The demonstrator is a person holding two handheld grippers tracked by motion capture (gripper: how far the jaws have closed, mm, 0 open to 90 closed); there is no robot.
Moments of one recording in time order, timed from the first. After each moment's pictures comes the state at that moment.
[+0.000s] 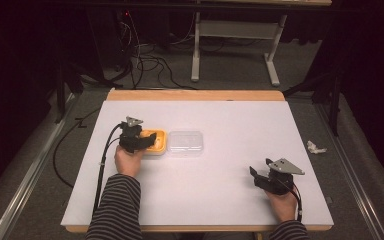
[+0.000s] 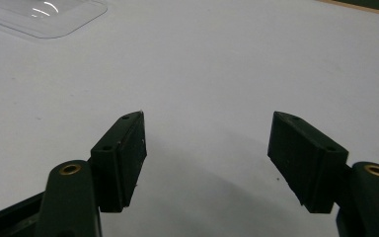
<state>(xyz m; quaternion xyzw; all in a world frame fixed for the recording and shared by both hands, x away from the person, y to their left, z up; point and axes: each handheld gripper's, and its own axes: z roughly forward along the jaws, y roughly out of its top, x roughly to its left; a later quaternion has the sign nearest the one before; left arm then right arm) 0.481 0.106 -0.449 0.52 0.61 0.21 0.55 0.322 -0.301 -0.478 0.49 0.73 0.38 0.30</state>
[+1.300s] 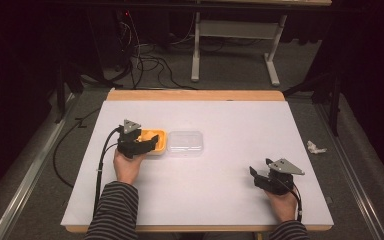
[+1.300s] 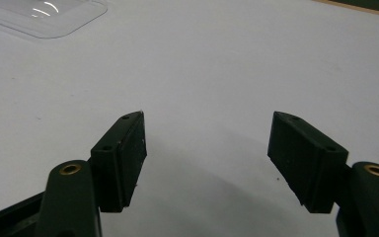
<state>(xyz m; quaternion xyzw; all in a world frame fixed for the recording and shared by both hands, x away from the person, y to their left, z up) 0.449 0.107 -0.432 0.52 0.58 0.20 0.60 0.322 -0.301 -0.478 0.49 0.73 0.38 0.30</state>
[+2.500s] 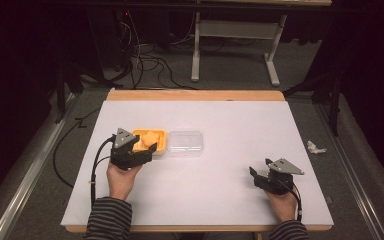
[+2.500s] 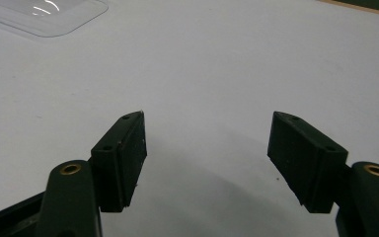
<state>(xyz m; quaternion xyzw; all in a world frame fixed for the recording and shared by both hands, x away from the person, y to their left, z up) 0.396 0.112 -0.407 0.51 0.54 0.19 0.64 0.323 -0.301 -0.478 0.48 0.73 0.37 0.30</state>
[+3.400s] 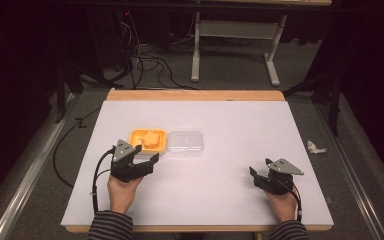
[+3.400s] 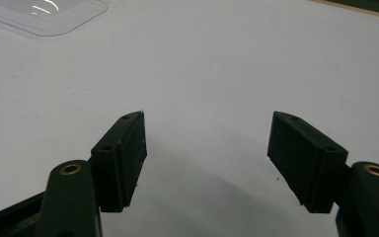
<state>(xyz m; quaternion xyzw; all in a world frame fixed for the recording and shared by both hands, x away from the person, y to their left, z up) 0.367 0.110 -0.417 0.51 0.54 0.17 0.65 0.322 -0.300 -0.478 0.48 0.73 0.37 0.31</state>
